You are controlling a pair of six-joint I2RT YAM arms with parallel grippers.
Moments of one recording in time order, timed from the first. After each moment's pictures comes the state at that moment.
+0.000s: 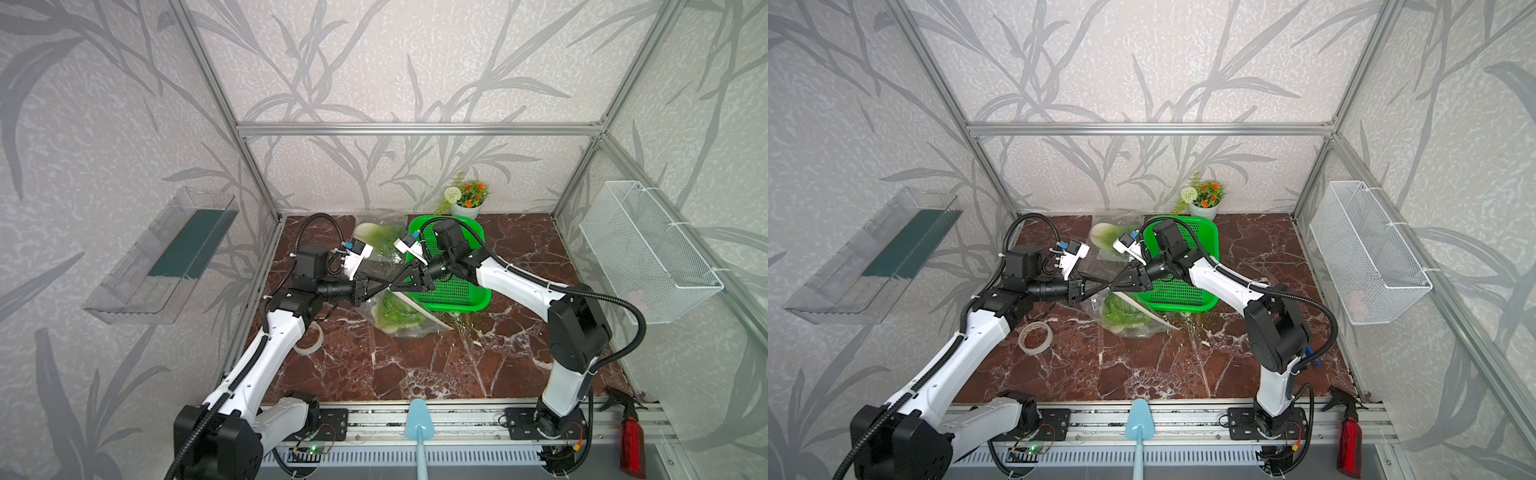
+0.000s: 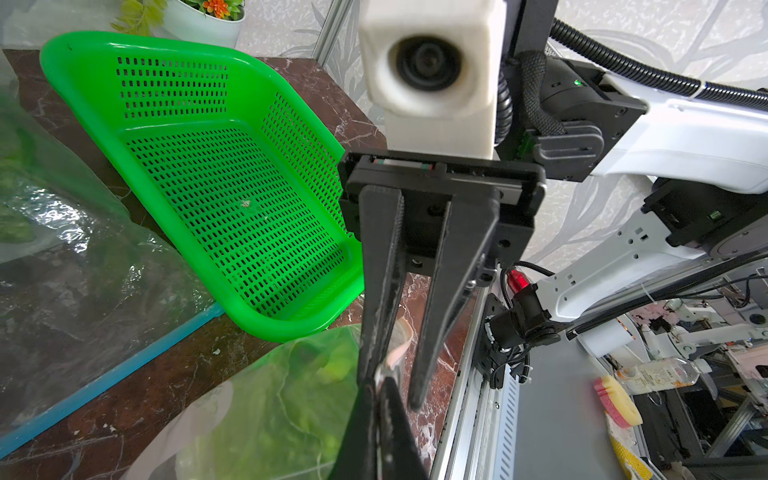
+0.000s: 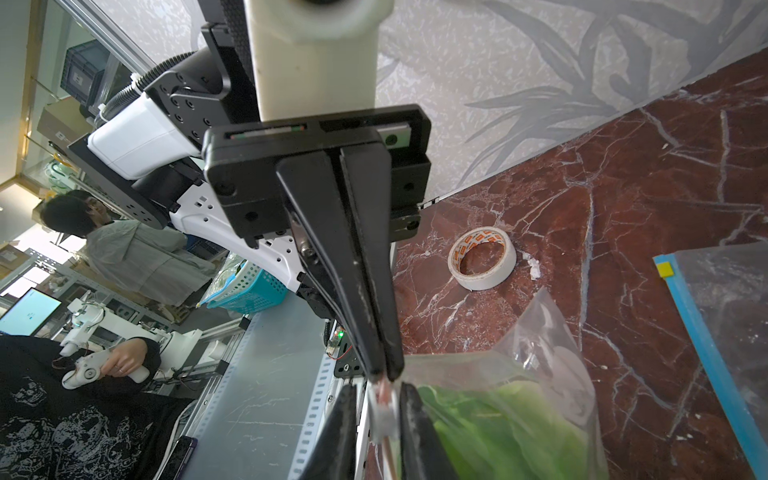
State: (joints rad) left arm -0.19 1.11 0.89 -0.36 0.96 -0.12; right arm 0.63 1.83 1.42 -0.19 -1.26 0.05
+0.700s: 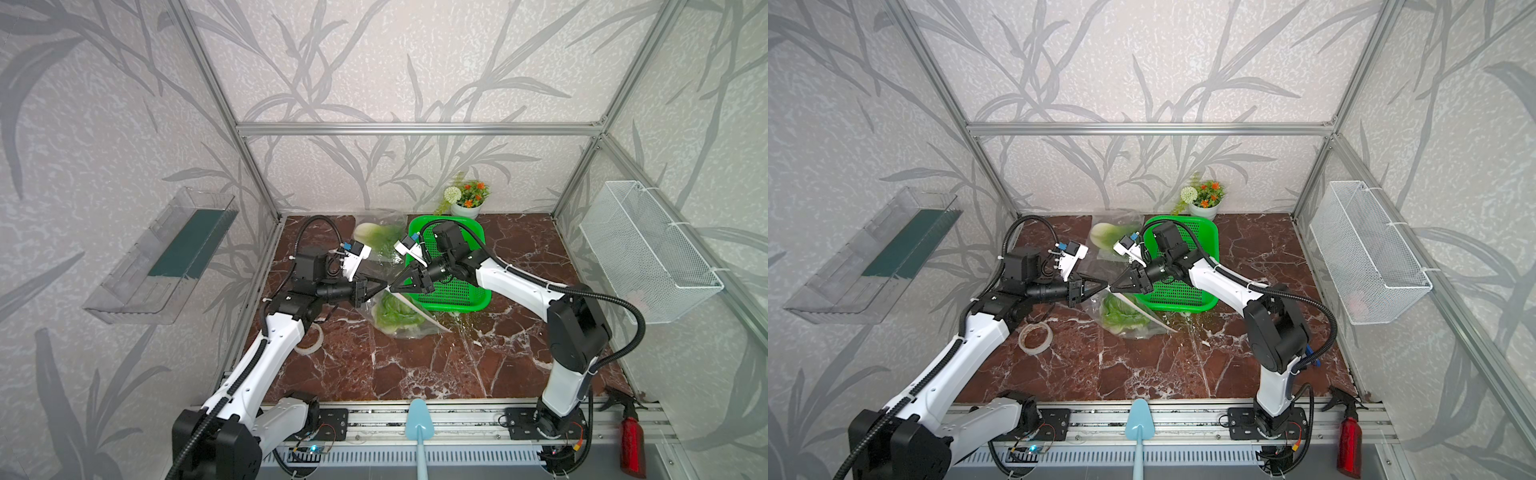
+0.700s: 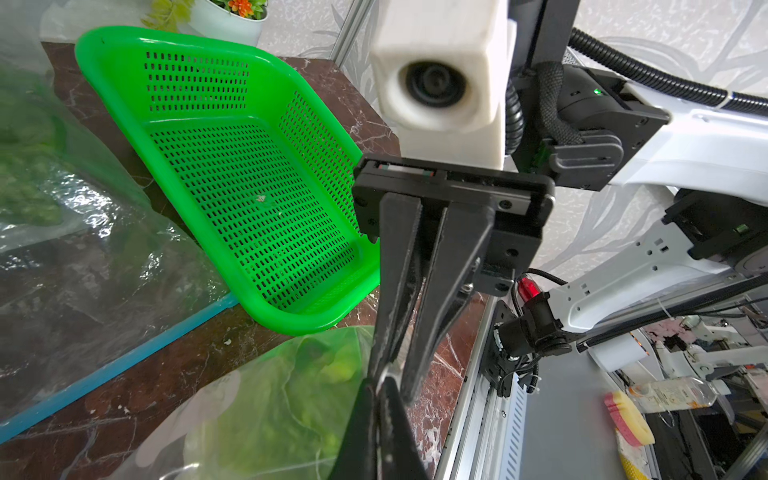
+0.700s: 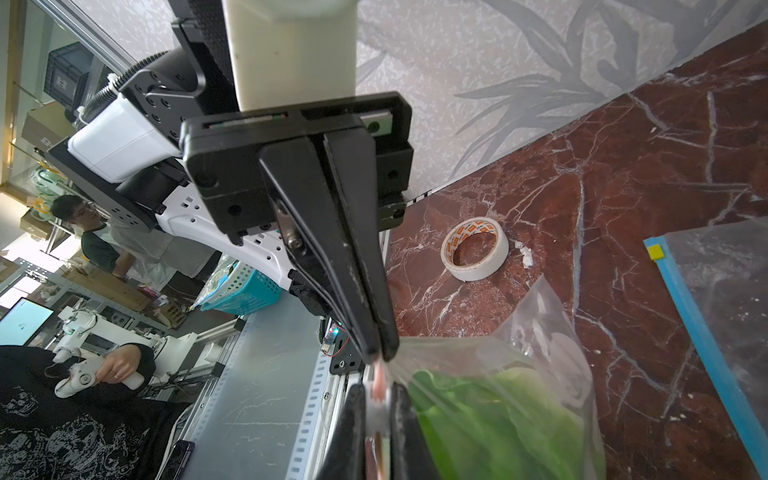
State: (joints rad) left arm -0.19 1.08 0.87 -0.35 0.90 -0.15; right arm 0.63 1.83 1.40 -0.22 -1.23 0.03
